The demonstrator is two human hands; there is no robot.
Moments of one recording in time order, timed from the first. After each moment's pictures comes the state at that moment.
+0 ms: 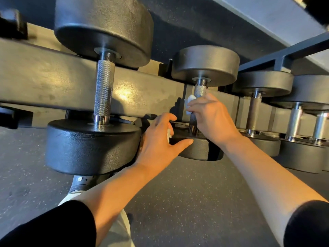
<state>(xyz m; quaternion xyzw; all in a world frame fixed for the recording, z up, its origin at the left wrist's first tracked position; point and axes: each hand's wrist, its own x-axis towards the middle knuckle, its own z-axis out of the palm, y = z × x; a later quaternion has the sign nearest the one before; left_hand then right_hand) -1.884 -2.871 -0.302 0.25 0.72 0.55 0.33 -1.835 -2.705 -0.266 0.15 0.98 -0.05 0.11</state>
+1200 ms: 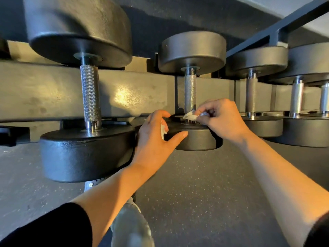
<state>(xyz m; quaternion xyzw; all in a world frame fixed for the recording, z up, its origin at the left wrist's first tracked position) -1.880 -2.872 -0.309 0.27 0.73 0.53 0.33 -1.798 -2.701 -0.253 0.39 0.88 -0.27 0.09</state>
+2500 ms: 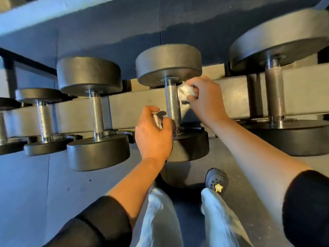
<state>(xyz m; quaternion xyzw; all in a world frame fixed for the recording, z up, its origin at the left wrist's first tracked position) -1.826 -2.766 -0.271 0.12 0.91 0.38 0.09 -1.805 -2.620 -0.310 0.28 0.85 -0.42 -0.13</state>
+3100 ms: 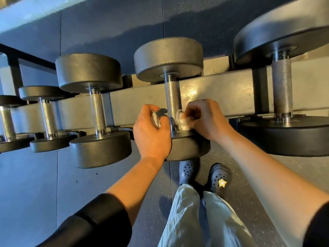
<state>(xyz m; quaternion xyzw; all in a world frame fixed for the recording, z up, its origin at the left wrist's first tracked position) -1.827 -2.768 -0.274 0.14 0.91 0.38 0.07 -1.771 -2.636 -0.309 0.23 0.78 -0.58 0.02</state>
